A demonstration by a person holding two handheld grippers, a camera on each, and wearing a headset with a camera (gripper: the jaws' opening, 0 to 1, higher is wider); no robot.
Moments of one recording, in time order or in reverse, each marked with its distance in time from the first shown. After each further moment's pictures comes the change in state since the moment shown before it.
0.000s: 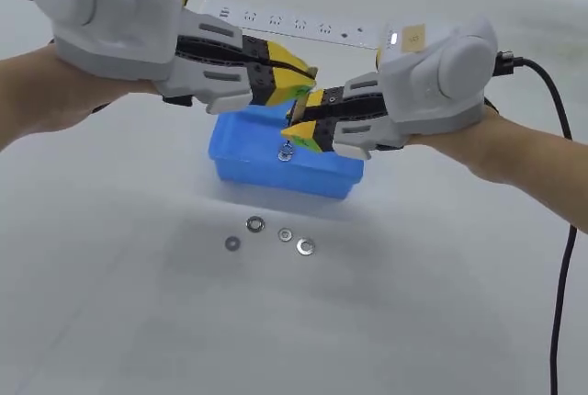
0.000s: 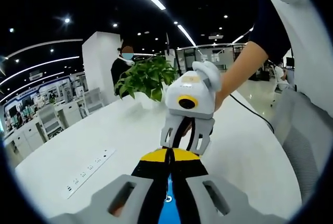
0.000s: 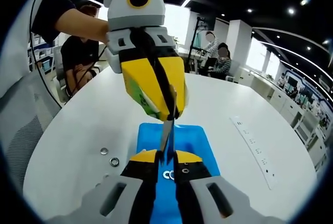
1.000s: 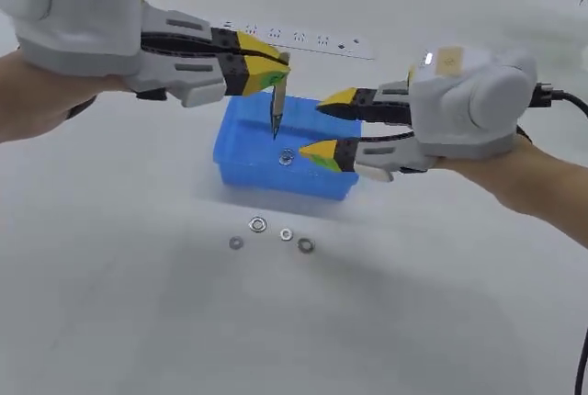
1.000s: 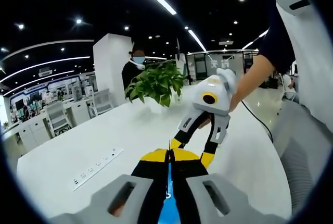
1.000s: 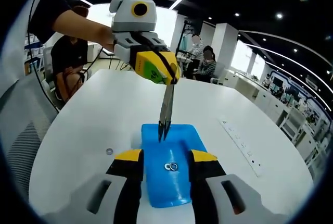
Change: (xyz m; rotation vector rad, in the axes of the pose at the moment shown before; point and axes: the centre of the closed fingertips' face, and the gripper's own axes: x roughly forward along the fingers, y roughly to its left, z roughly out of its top) left arm -0.035 -0.004 0.019 -0.051 -0.037 0.073; right arm -0.043 0.017 0.007 0.032 -0.016 -0.128
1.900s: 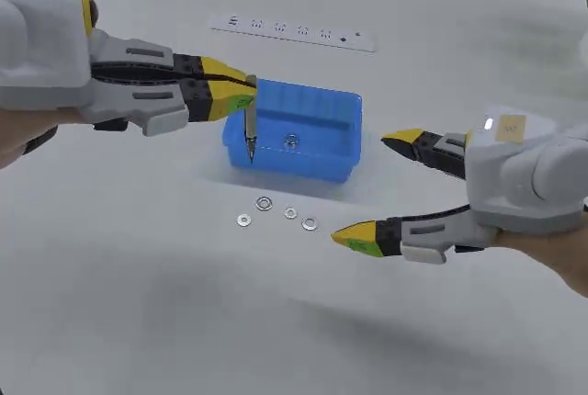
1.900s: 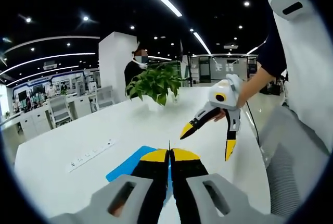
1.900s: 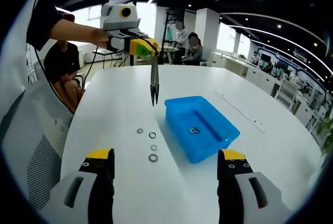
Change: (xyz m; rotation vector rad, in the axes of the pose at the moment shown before) left arm -0.043 -0.054 0.000 -0.056 -0.006 0.027; right arm -0.055 0.062 -0.038 0.169 0.073 -0.075
